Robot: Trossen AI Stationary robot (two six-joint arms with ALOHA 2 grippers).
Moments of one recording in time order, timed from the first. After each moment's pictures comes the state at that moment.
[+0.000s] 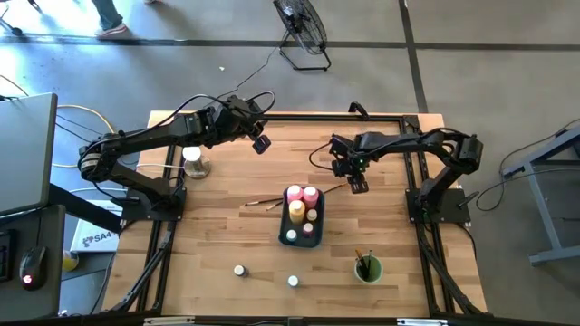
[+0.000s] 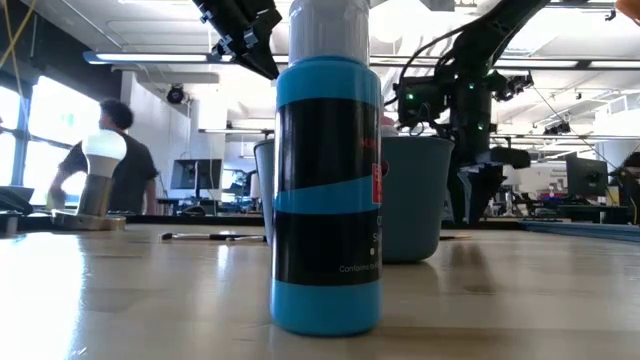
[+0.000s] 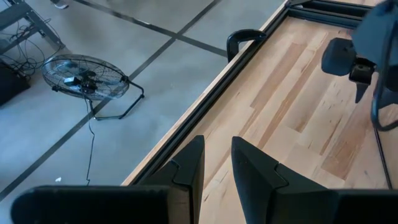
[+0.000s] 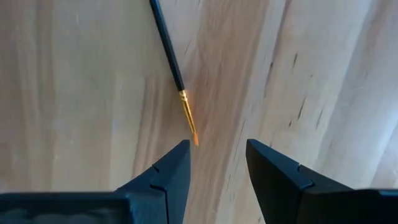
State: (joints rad) left arm 0.33 1.31 1.26 -0.50 -0.41 -0.03; right arm -0.40 1.64 0.93 -0.74 -0.05 -0.54
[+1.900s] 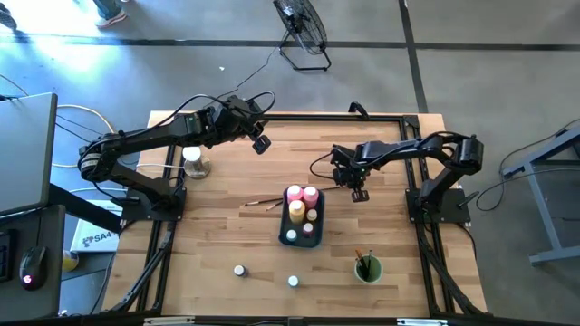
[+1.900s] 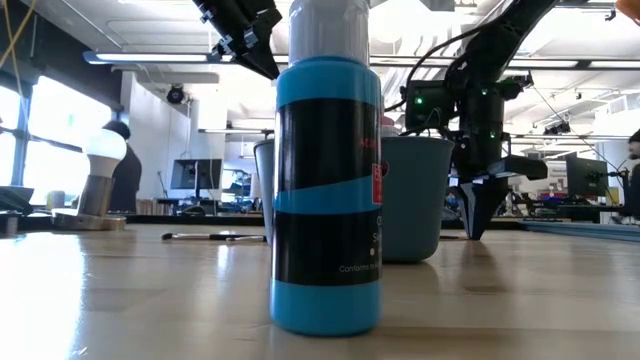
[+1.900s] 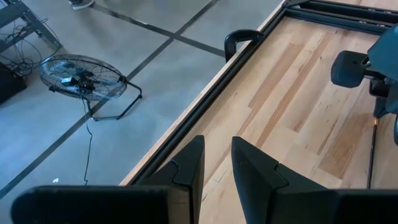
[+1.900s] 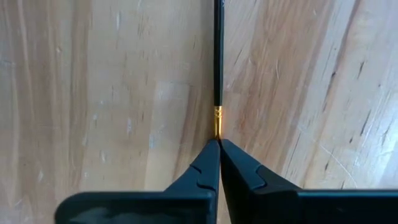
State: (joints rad) left arm 0.33 1.31 1.26 -0.50 -0.40 -0.03; right arm -0.35 1.64 0.83 -0.64 -0.05 -0.49
